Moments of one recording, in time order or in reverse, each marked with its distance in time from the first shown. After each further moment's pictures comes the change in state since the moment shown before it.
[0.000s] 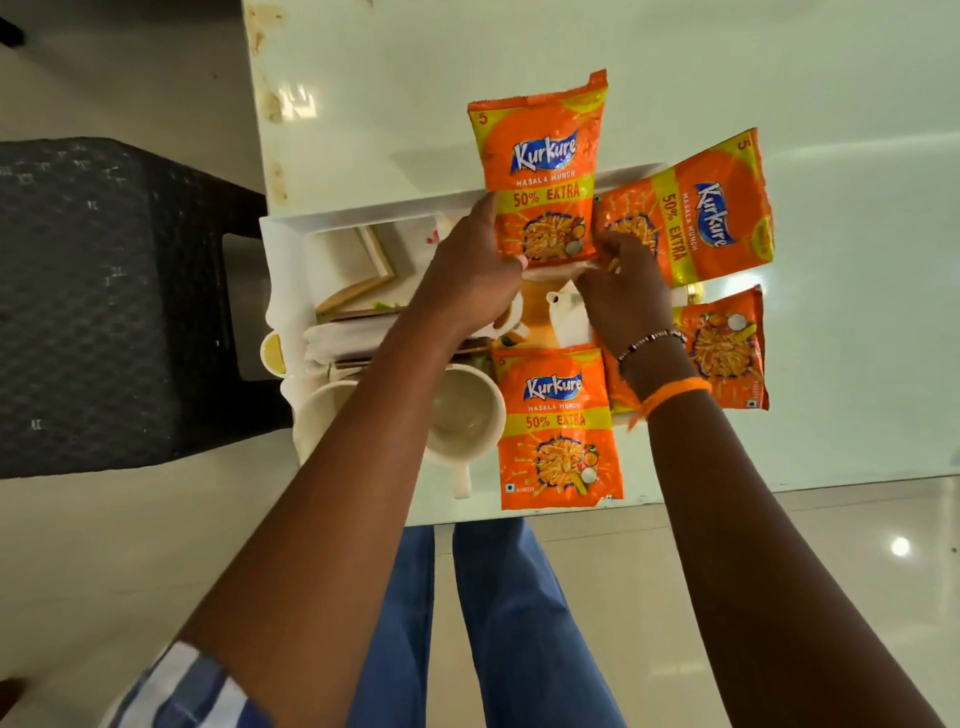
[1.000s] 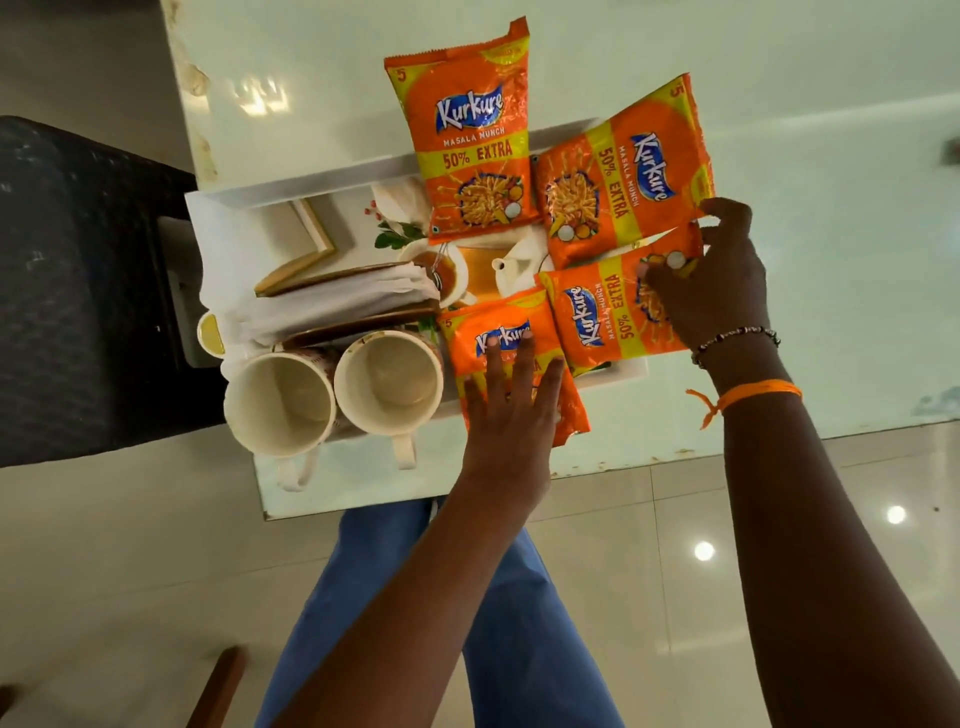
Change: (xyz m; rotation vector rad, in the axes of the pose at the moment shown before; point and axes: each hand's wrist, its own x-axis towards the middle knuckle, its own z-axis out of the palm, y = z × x) left_hand -0.090 -0.064 0.142 0.743 -0.148 0.219; right_hand -0.010 0.066 -0.086 -0.170 0.143 0.010
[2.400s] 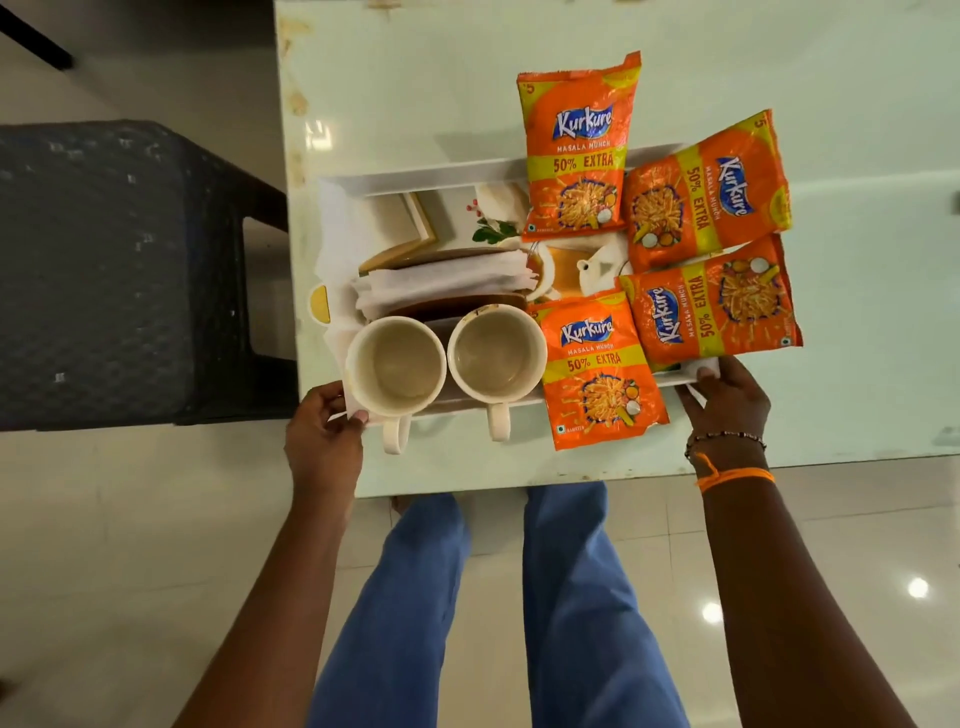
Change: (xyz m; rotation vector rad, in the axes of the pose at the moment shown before) left_hand -0.070 -0.150 -0.016 -1.081 0.662 -0.720; right_hand -0.048 0.069 0.045 0.909 0.163 0.525
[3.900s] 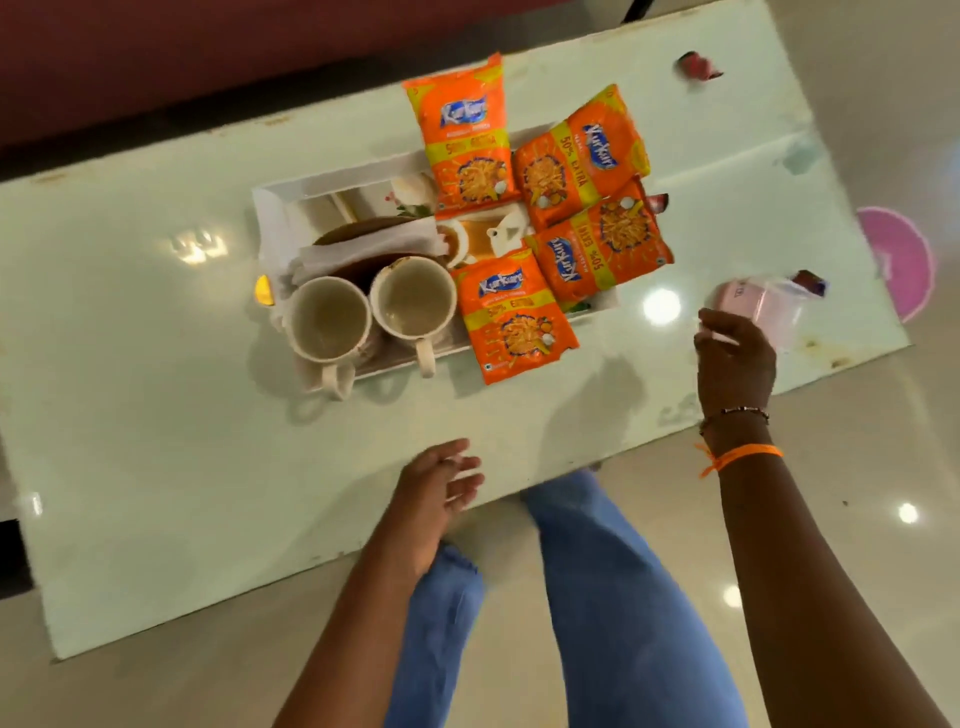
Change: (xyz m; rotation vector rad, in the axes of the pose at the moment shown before) left_hand -0.201 0.092 0.275 -0.209 -0.691 -0.402; right_hand 0.153 -0.125 -0.227 -0.305 0.235 -0.365
